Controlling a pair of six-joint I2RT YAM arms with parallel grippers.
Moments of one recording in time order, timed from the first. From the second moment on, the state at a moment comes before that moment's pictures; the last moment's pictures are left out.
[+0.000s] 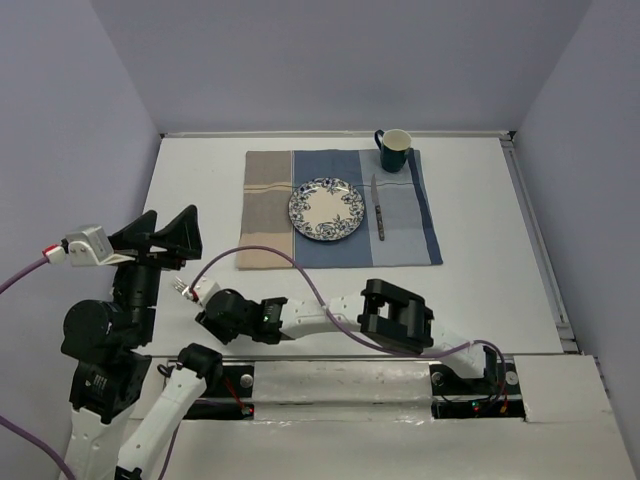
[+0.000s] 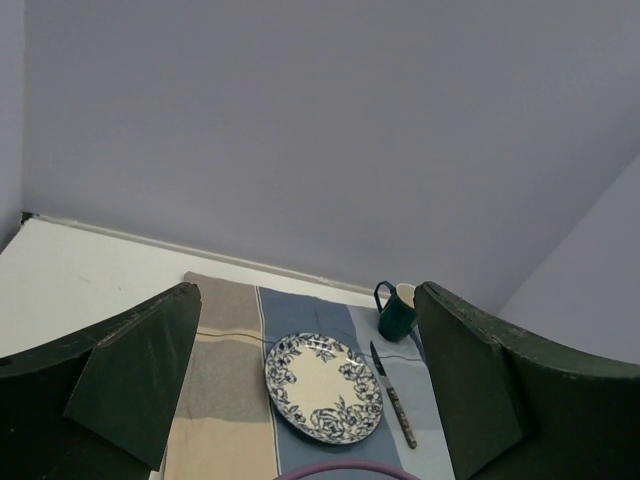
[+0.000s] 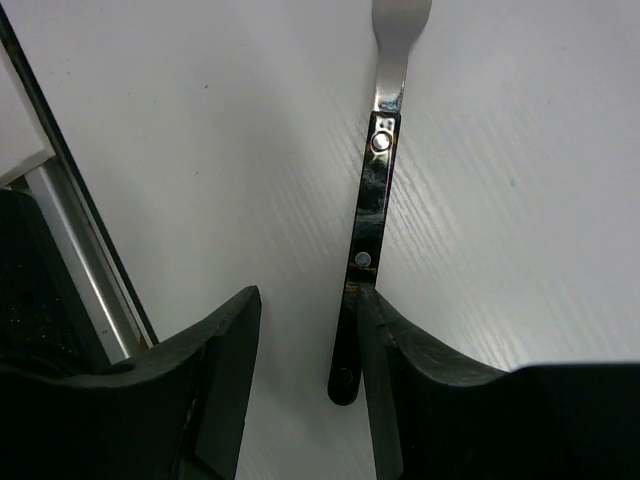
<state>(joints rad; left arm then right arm) -0.37 0.35 0.99 -0.31 -0.29 -0.35 1.39 2.34 1.77 -0.04 0.21 0.24</state>
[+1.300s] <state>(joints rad) -0.39 0.34 0.97 -0.35 -0.31 -0.32 1.42 2.36 1.79 -0.10 0.29 0.26</state>
